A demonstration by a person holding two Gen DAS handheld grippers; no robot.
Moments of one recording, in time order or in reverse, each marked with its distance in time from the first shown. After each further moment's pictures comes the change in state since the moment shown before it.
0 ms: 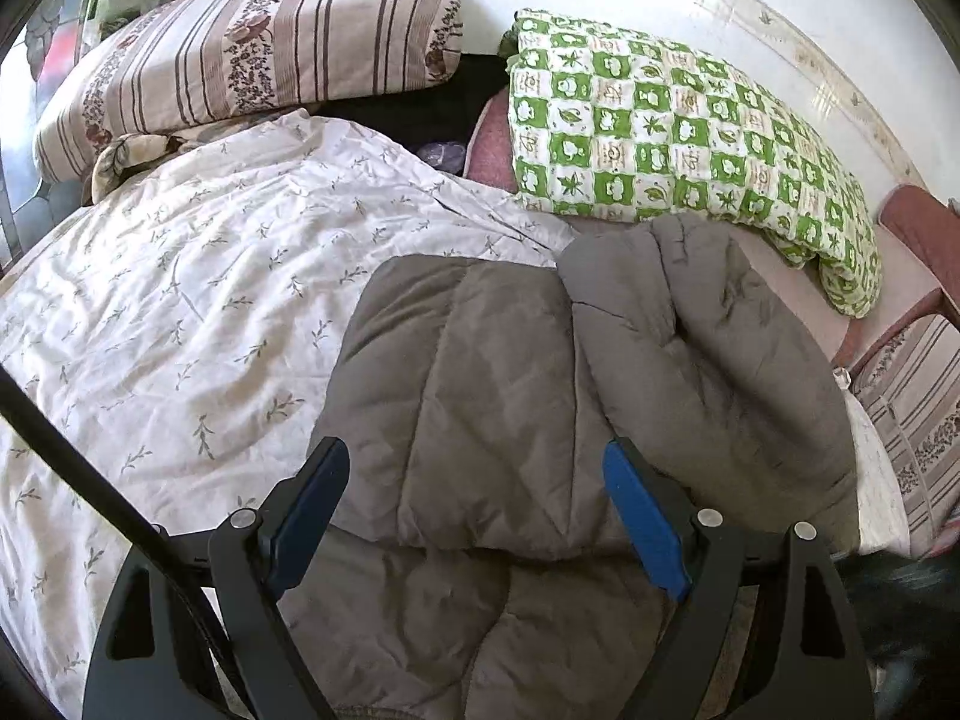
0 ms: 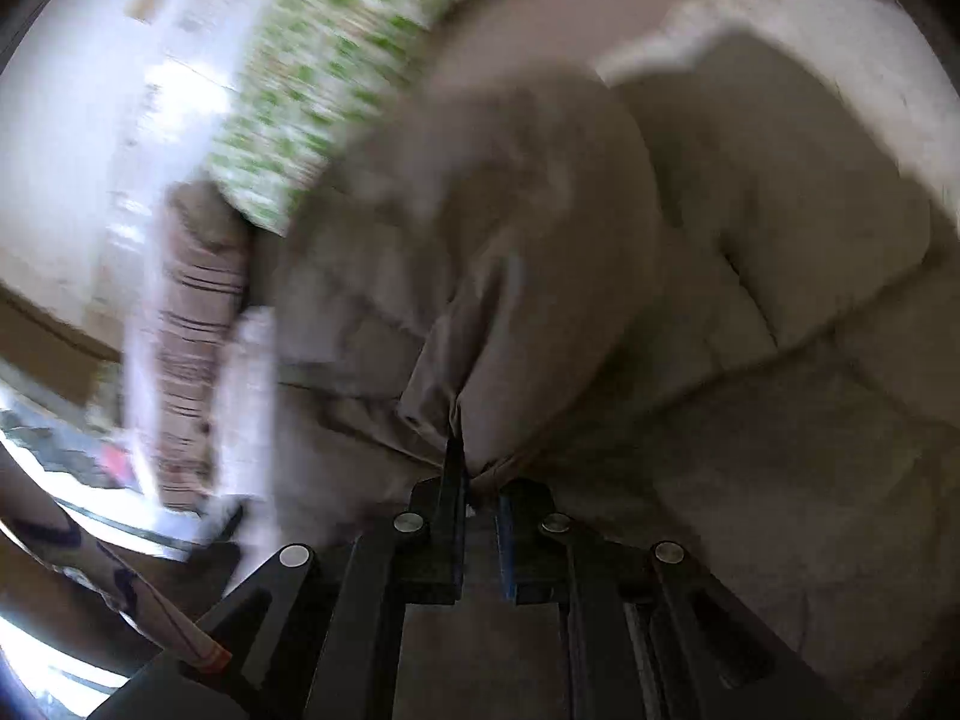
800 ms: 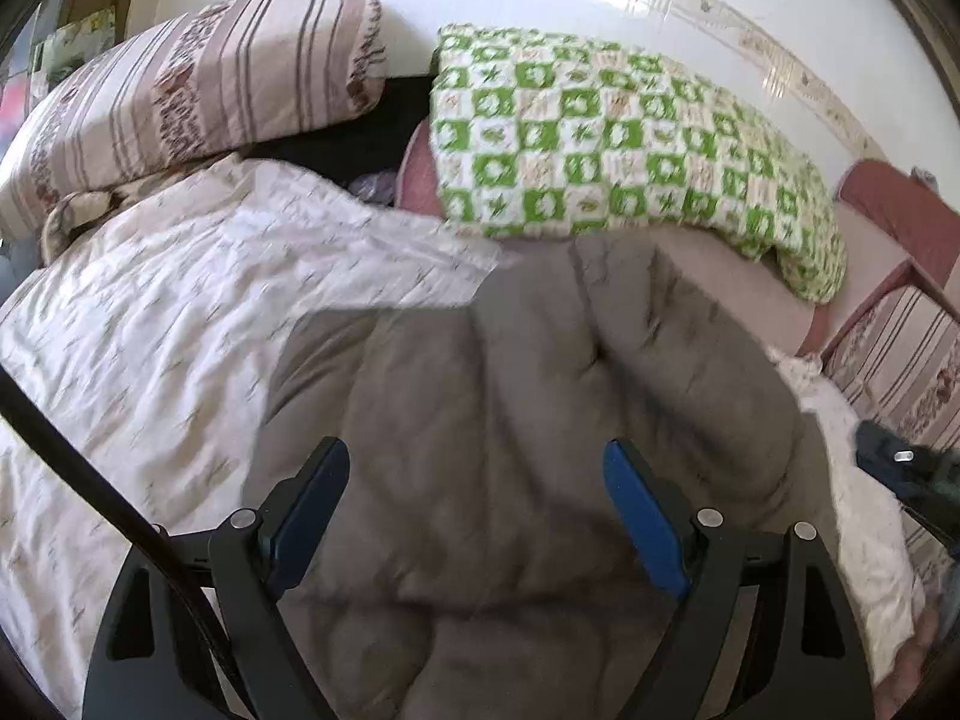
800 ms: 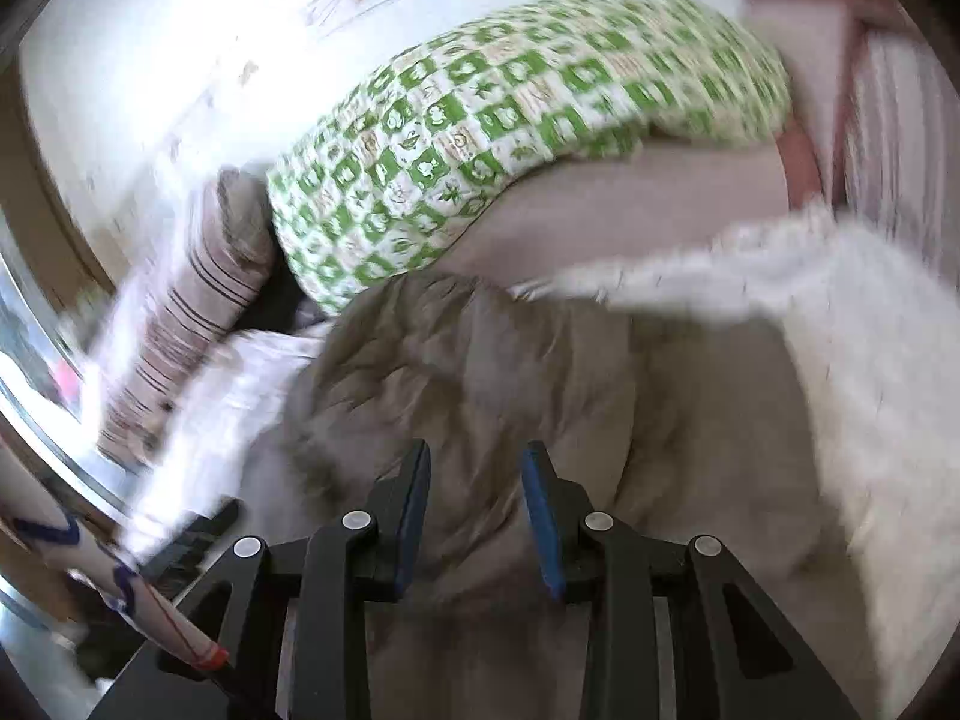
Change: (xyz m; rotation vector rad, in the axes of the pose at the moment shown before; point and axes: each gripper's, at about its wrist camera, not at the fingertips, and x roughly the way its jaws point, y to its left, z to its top) left arm 0.006 -0.041 0.025 0.092 -0.053 -0.093; right arm -0.079 0.058 0.060 -0.424 -0.230 -0.124
